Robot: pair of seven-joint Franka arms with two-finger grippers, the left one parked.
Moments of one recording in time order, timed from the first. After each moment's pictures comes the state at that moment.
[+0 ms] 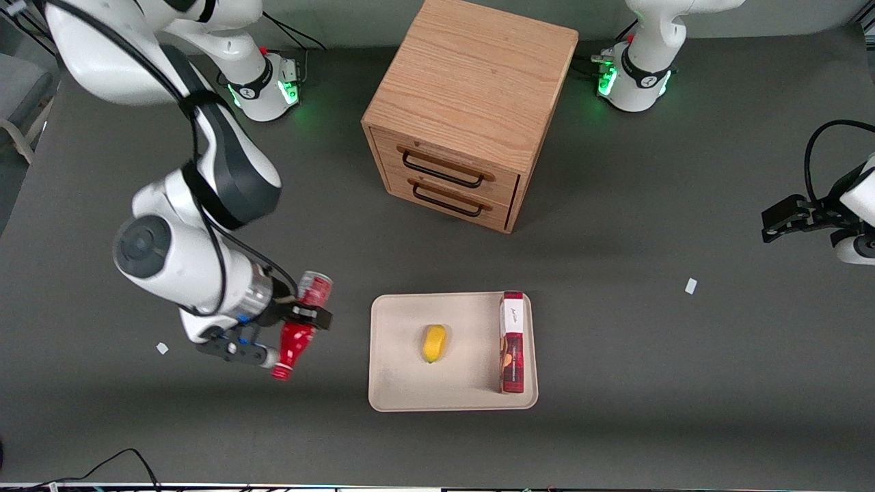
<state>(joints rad) 0.07 0.74 0.43 -1.15 -0.09 1.99 0.63</state>
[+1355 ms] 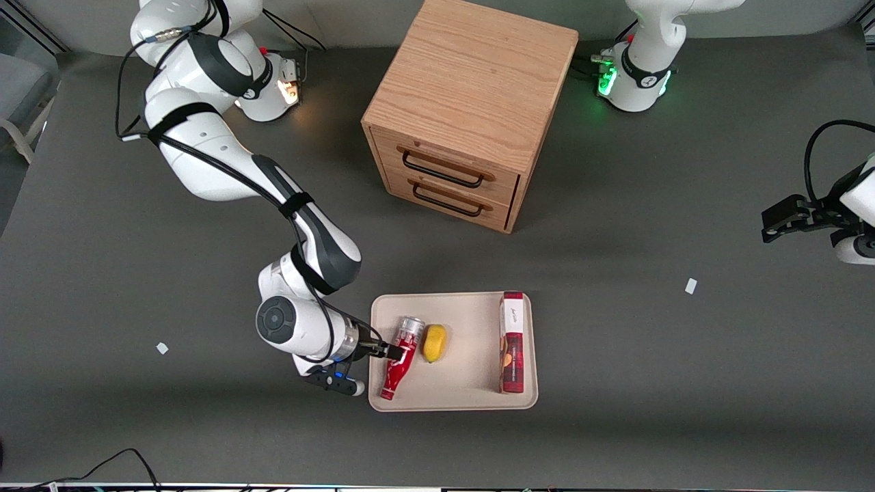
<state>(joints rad) 0.16 1.06 0.43 -1.00 -0.16 2.13 0.70</state>
